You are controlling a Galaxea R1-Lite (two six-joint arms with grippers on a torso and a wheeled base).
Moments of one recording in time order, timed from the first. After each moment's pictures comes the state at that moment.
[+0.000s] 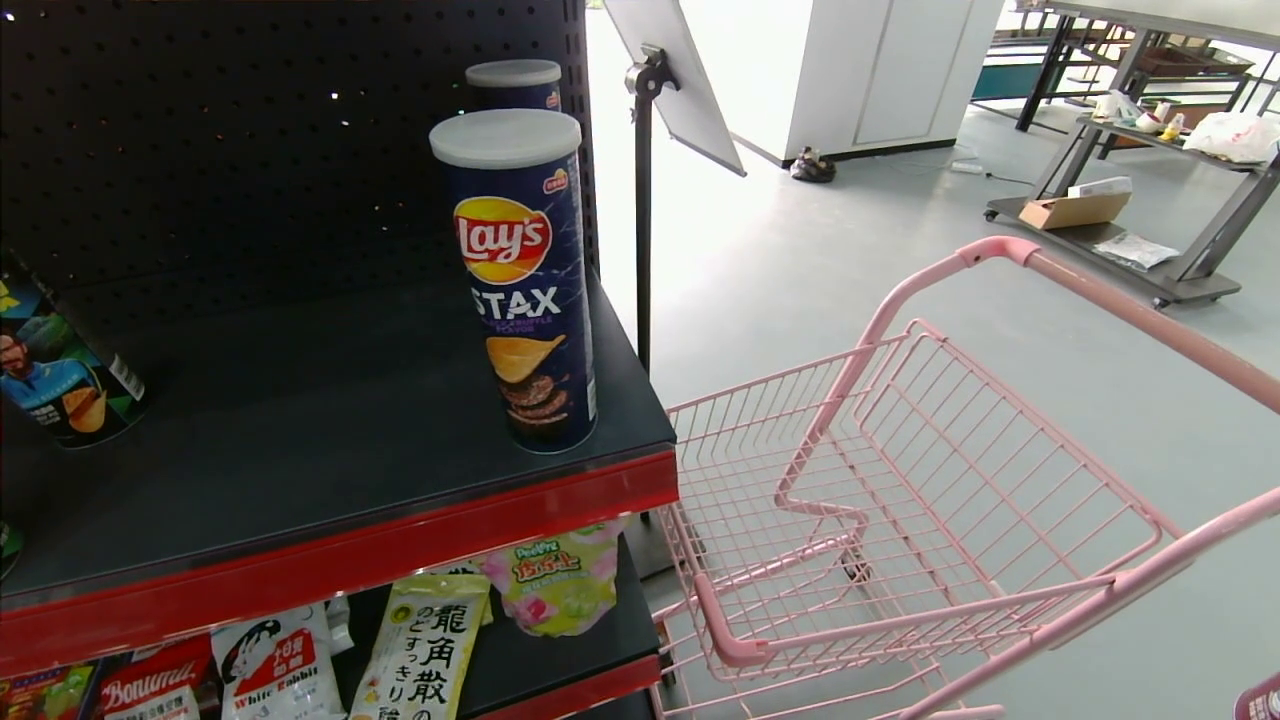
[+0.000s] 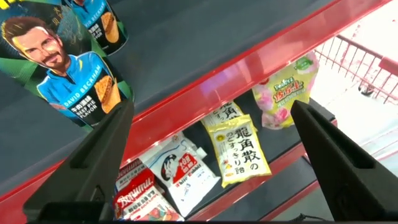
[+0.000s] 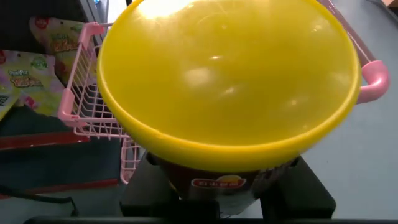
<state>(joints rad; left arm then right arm) -0.37 0.27 -0.42 0.28 0.23 0.25 0.19 0.46 -0.59 0.31 -0.10 -0.14</state>
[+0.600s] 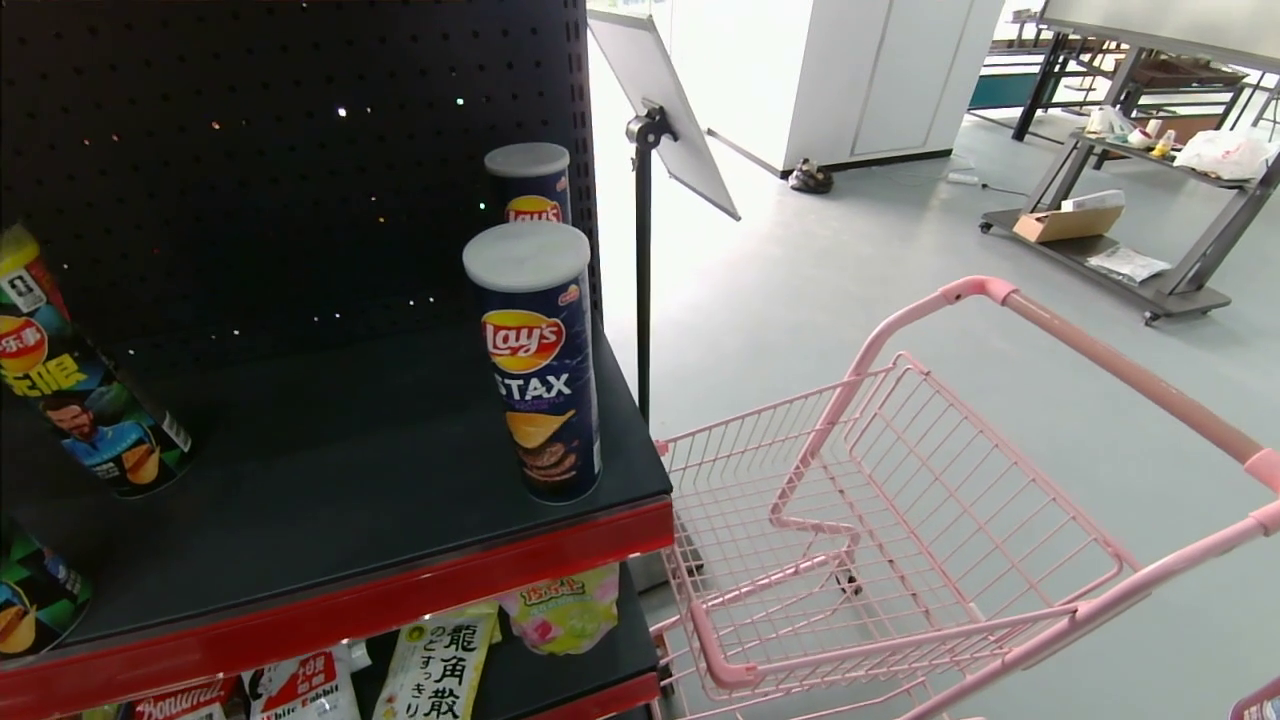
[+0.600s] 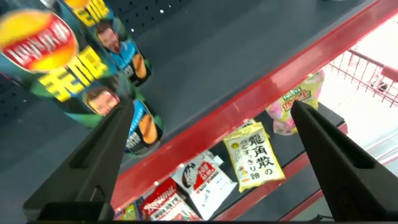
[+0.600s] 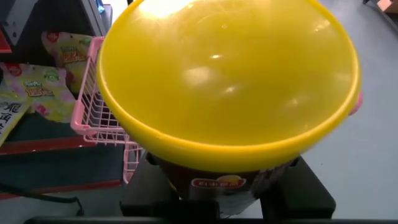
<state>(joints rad) -0.37 0.24 -0.41 0.28 0.23 0.33 0.19 0.45 -0.57 0.31 -0.10 -0.14</state>
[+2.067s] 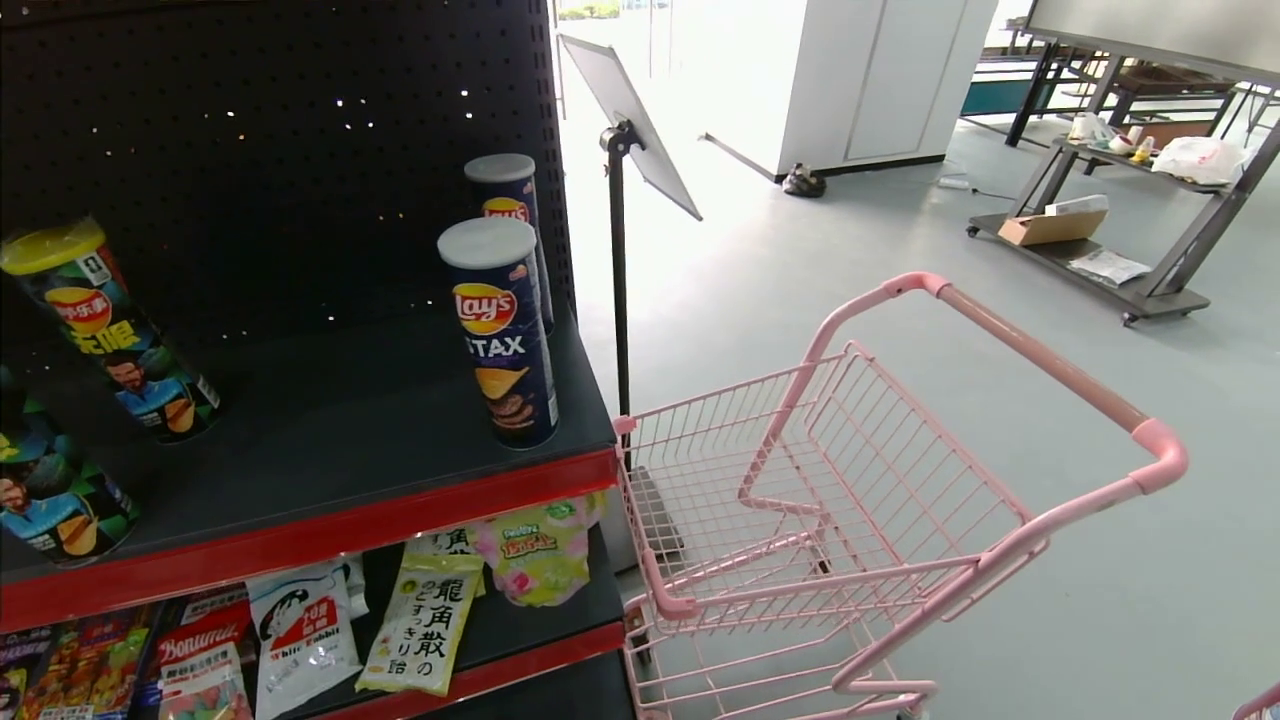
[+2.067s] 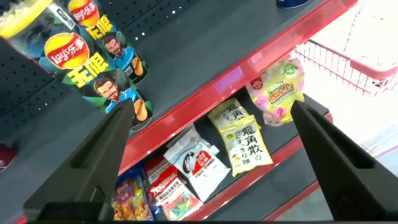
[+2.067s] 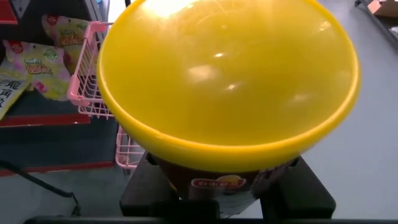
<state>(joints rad) -0.37 0.22 -0.40 0.28 0.24 0.40 0.19 0.45 -0.56 0.31 -0.10 -0.17</state>
